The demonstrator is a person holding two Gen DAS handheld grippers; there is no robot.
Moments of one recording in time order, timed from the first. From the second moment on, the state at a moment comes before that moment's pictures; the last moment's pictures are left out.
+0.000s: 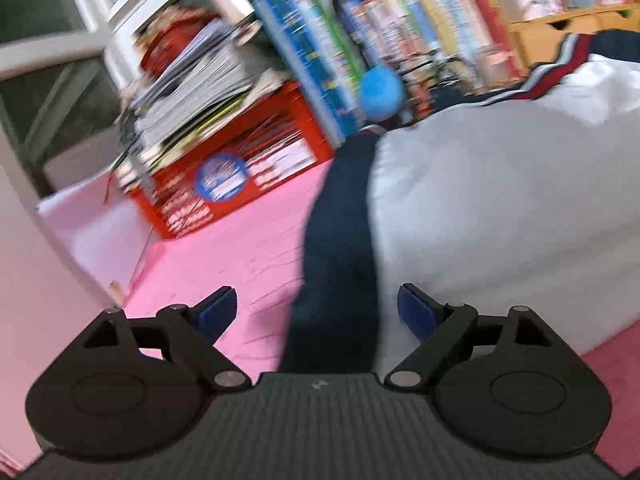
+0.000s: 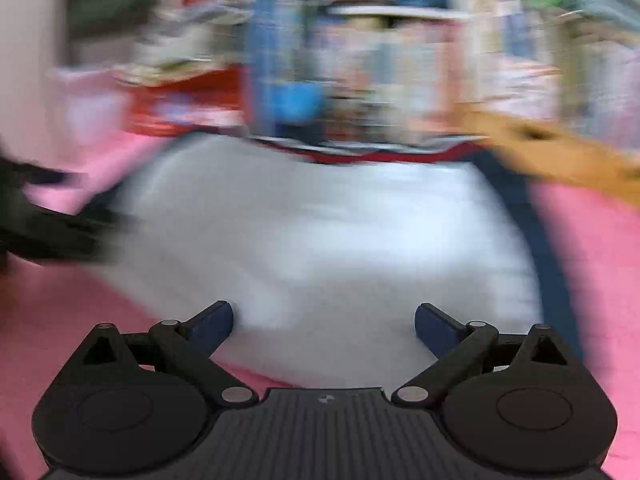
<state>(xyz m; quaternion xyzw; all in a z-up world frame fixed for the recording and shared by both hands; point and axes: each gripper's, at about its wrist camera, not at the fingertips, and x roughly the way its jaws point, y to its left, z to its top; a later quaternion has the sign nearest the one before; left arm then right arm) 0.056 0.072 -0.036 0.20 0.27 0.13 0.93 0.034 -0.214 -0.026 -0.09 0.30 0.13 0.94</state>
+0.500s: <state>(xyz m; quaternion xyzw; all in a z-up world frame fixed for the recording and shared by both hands) 0.056 0.081 -0.048 0.20 0.27 0.15 0.93 0.028 -0.235 0.012 0.01 0.25 0.13 0.96</state>
